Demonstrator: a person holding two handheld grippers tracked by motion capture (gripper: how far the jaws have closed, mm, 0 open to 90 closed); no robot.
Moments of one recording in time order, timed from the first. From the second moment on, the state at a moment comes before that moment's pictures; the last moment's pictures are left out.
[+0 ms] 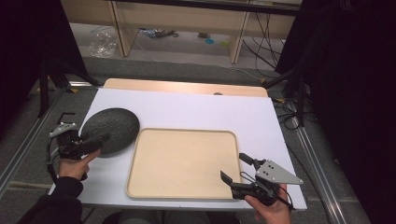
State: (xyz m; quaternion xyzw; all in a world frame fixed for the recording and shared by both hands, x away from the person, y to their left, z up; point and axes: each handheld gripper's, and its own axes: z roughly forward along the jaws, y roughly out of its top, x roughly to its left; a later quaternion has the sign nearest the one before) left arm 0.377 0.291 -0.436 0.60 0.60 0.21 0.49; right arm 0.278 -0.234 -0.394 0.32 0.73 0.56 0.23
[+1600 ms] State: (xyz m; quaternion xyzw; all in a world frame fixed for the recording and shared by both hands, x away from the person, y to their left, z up) left arm 0.414 0.354 -0.478 0.55 0.69 0.12 0.45; right arm 0.279 -0.234 -0.394 0.31 0.74 0.56 0.23
